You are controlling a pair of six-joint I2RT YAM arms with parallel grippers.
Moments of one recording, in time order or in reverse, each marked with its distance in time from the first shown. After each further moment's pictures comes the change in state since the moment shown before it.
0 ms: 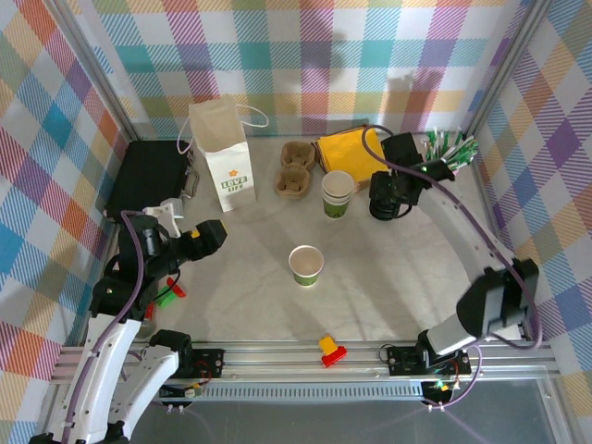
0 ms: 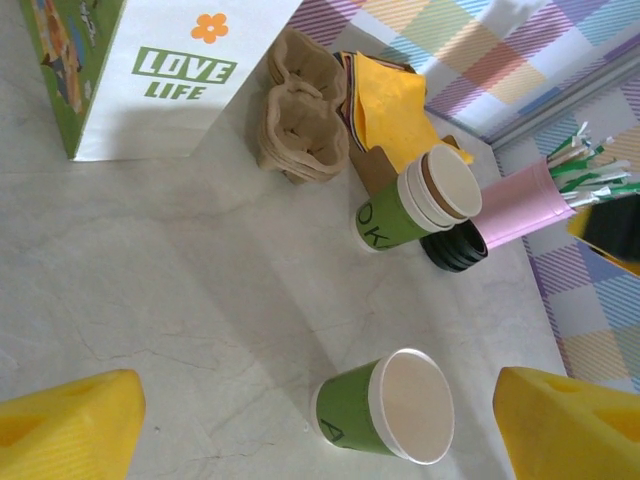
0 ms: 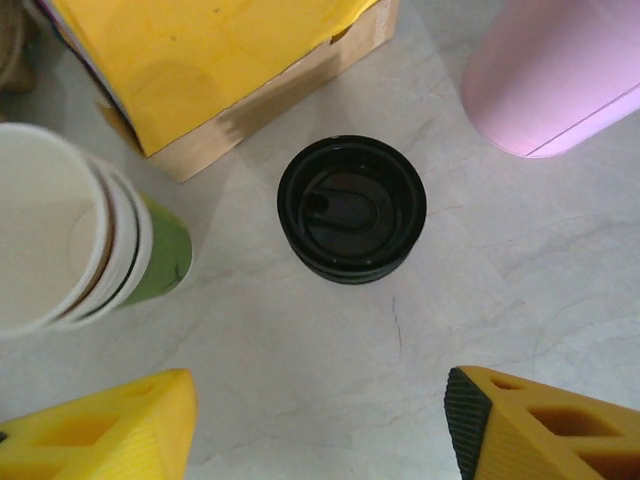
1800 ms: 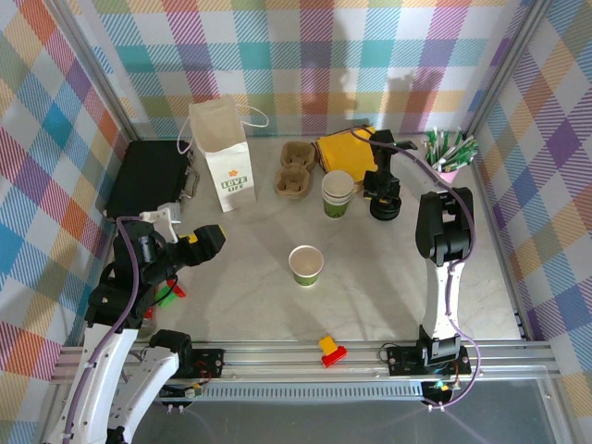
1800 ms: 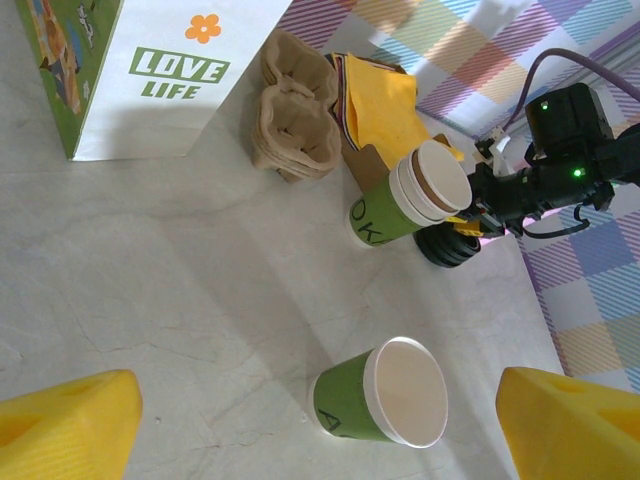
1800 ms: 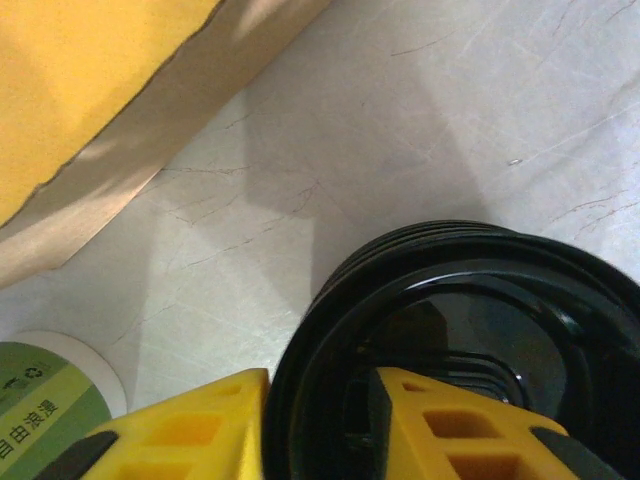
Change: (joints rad) left arm 0.000 -0.043 0.000 -0.038 -0.002 0.008; right arm -0.113 0.595 0.325 -0.041 -0.193 0.019
